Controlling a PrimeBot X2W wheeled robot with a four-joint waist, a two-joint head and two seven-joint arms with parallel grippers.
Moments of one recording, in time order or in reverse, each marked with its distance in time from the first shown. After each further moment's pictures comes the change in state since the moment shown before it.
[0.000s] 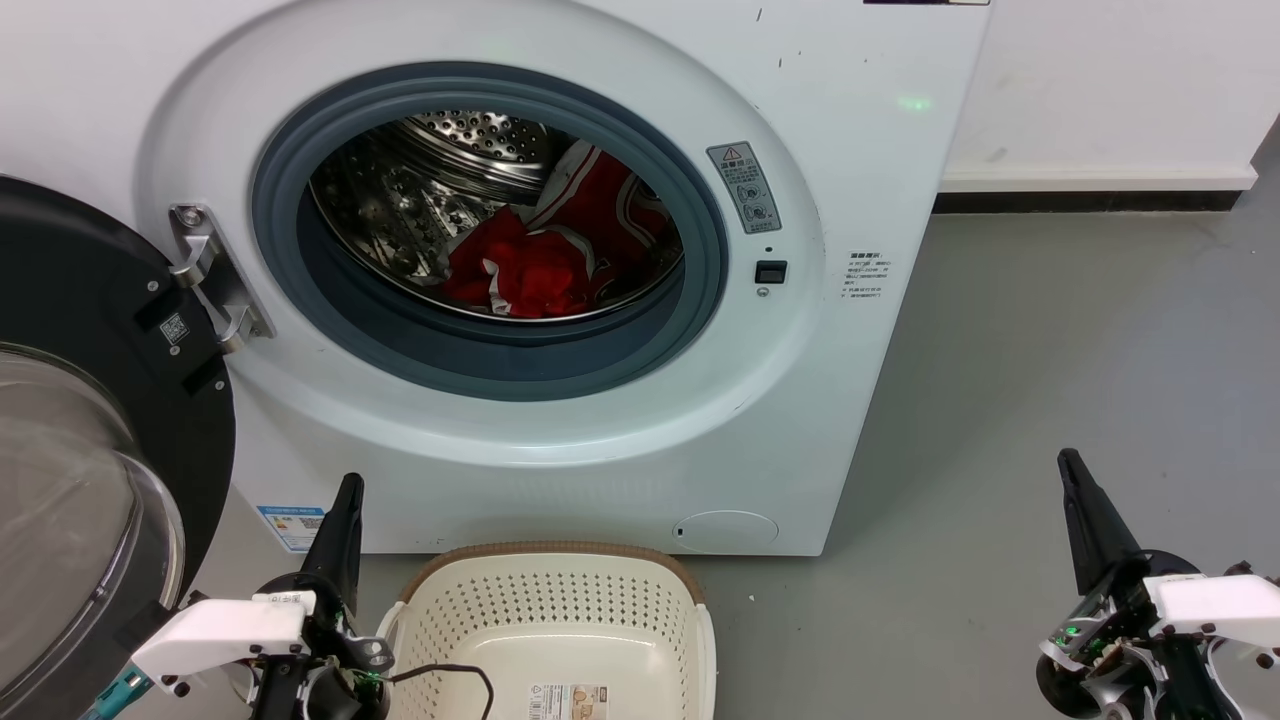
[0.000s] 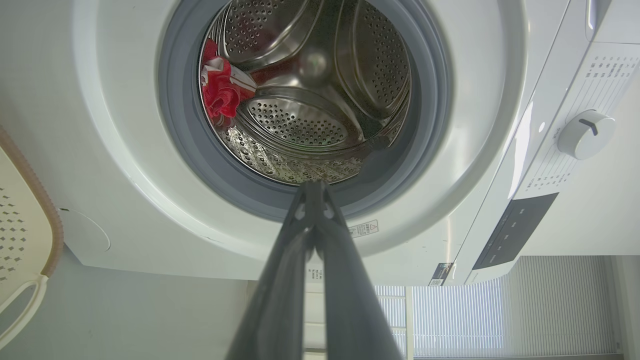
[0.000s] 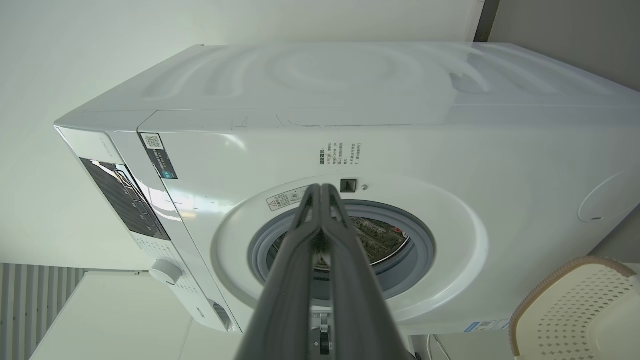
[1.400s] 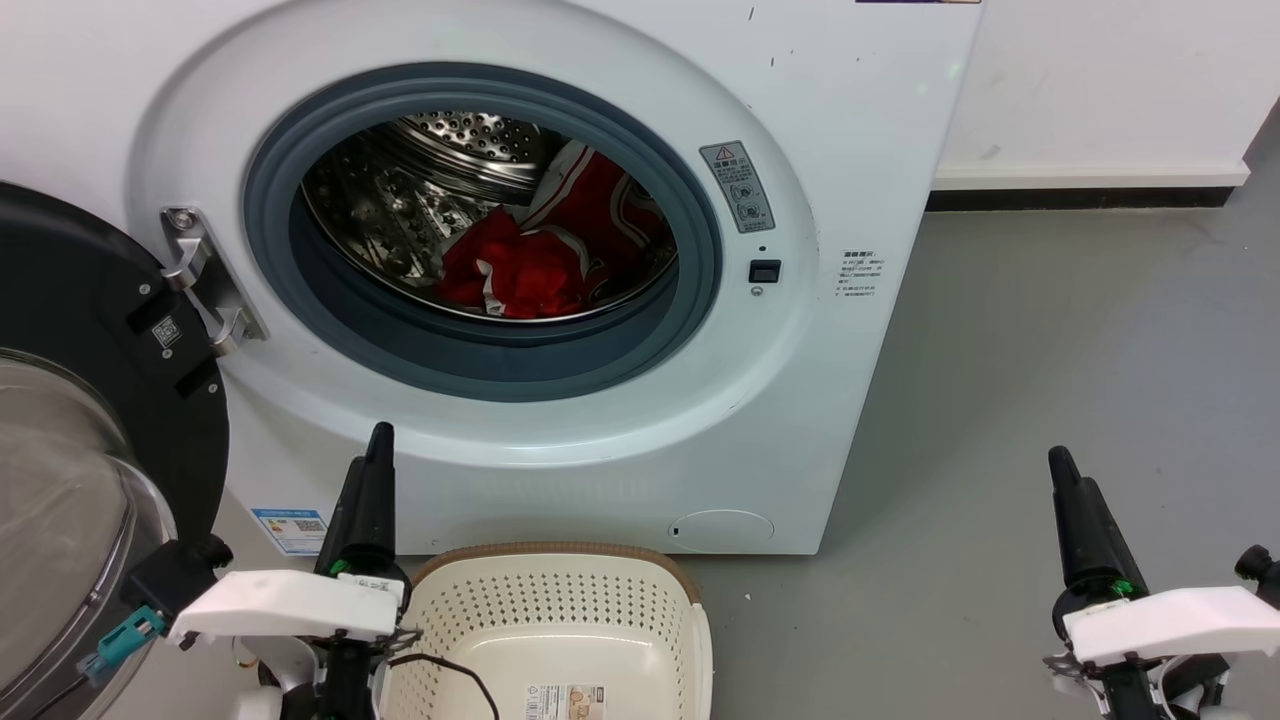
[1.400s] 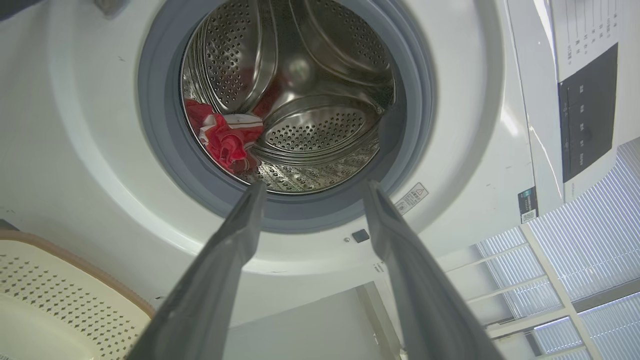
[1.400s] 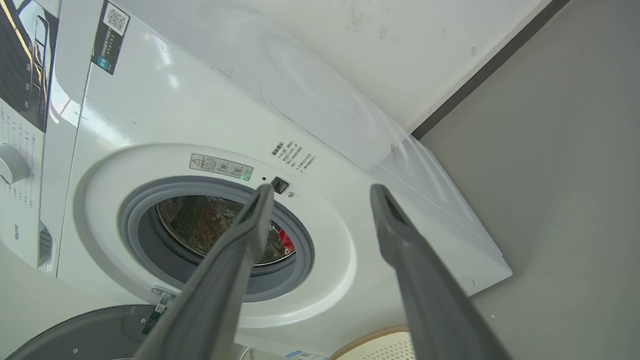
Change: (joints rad) left arm 0.003 -0.002 -0.083 -0.090 0.519 0.000 -0.149; right arm 0.066 0.002 0.043 -0.095 -0.657 0.000 -0.150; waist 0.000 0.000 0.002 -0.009
